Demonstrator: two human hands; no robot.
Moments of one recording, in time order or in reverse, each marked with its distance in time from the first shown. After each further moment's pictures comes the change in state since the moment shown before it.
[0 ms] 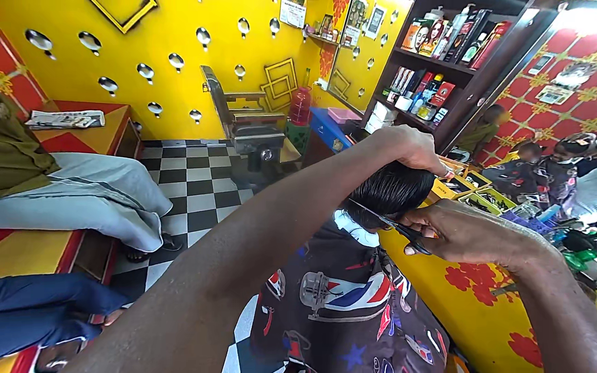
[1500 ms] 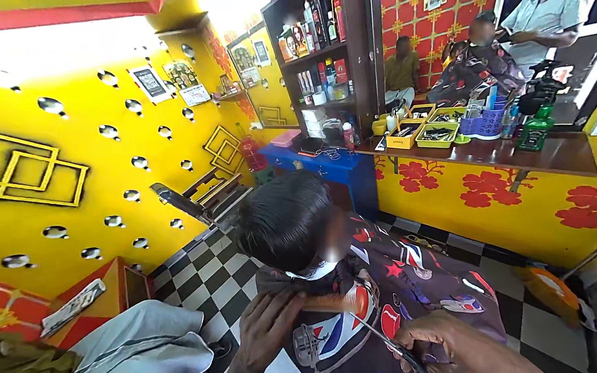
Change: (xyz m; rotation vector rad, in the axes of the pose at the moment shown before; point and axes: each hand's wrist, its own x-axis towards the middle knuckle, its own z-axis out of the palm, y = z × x) left_hand -0.169 -0.072 0.228 0.135 1.009 0.487; right_hand -0.098 -0.034 0.247 1.101 0.505 -0.319
